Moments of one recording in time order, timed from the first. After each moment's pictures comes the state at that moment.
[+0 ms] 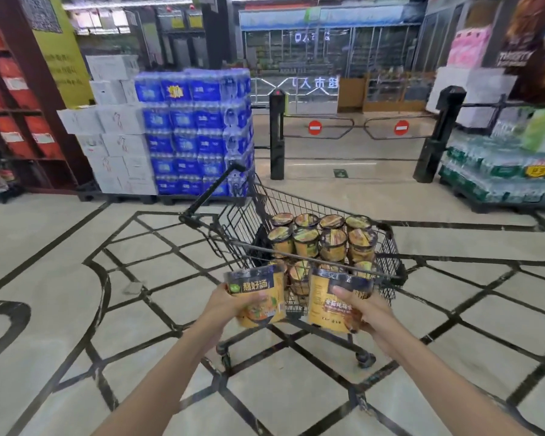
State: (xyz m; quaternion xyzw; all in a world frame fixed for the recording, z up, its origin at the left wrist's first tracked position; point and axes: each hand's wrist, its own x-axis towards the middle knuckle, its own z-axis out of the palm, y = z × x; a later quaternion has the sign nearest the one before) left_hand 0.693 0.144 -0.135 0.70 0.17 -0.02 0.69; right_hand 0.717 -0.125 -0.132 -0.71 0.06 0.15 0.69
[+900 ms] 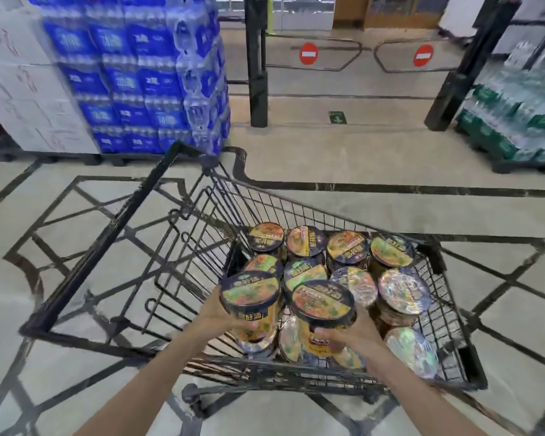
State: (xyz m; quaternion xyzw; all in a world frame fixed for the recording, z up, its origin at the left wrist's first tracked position) left_hand 1.135 0.205 -0.276 0.76 0.18 -0.16 0.60; right_hand 1.129 -0.078 -0.272 -0.77 0.14 0.20 0.59
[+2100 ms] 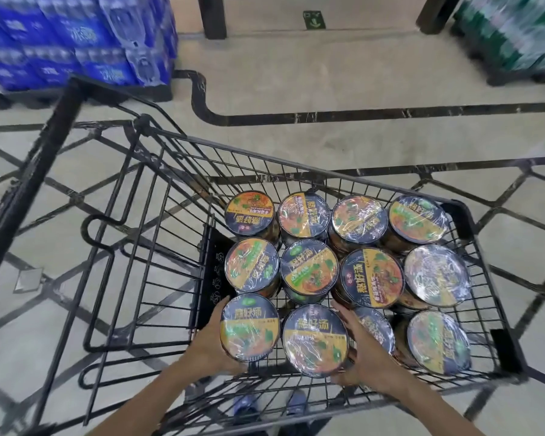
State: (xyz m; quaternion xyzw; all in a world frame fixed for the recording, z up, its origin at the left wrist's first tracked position) left_hand 1.180 0.245 -0.414 0.80 0.06 -0.34 0.49; right_hand 1.164 -0.080 -0.380 -0.81 0.04 0.34 0.48
